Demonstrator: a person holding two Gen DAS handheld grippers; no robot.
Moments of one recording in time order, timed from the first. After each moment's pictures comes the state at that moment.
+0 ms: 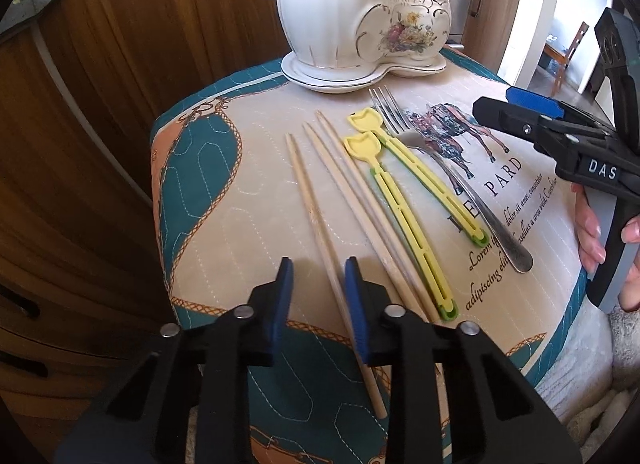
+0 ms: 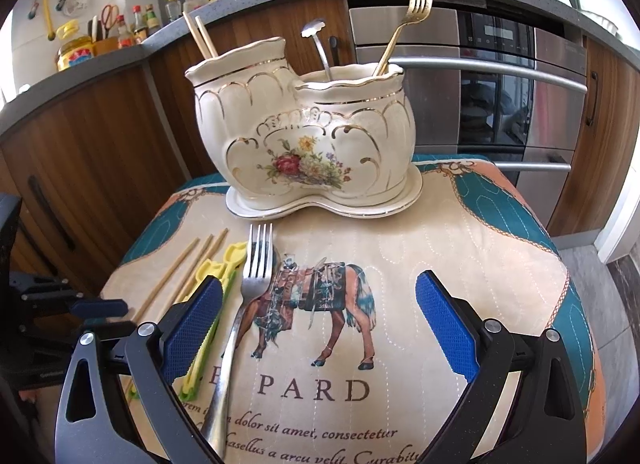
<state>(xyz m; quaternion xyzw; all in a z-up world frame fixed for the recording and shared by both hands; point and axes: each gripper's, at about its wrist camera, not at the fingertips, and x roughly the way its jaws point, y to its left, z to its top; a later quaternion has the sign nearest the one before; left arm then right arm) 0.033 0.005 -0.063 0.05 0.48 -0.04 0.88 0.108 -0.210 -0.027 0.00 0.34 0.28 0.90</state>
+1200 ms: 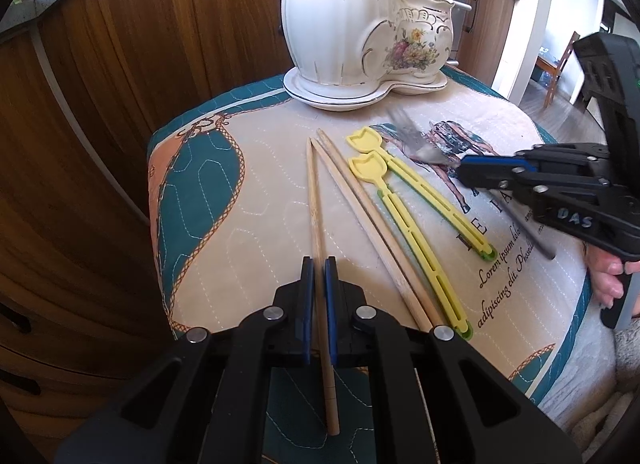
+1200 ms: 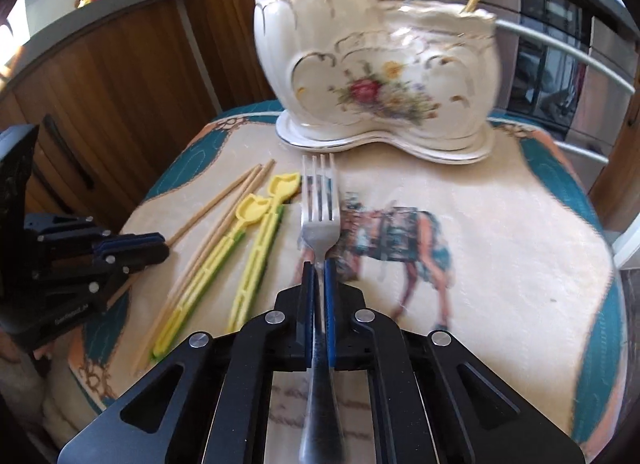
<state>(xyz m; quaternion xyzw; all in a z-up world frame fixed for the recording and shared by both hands) 0.041 0.014 -0.066 0.05 0.45 -0.05 0.89 0.093 -0.183 -0.039 -0.06 0.42 0.32 0.85</state>
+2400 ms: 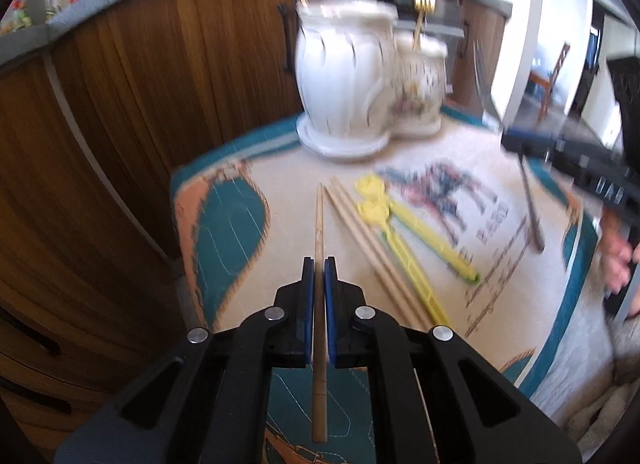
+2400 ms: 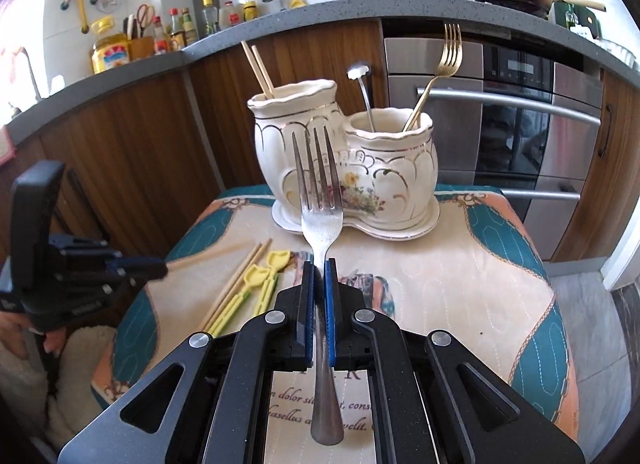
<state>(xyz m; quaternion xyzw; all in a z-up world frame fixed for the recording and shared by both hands) 0.035 0.021 -0.036 0.06 0.42 -0.06 0.90 0.079 -0.215 0.012 -0.02 0.32 0.32 0.89</state>
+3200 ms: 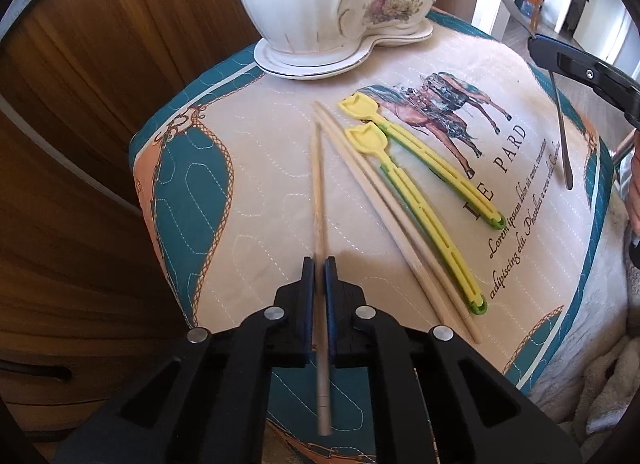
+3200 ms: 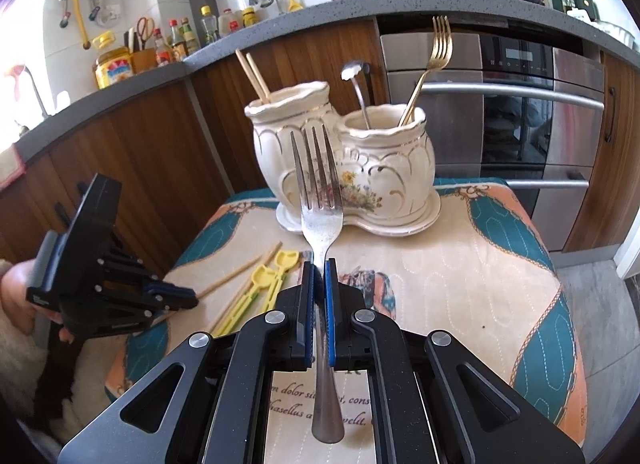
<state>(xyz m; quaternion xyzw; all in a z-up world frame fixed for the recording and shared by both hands) 0.064 0.014 -0.057 0.12 0.53 -0.09 0.83 0.081 -0.228 0.014 0.02 0.32 0.33 0.89</state>
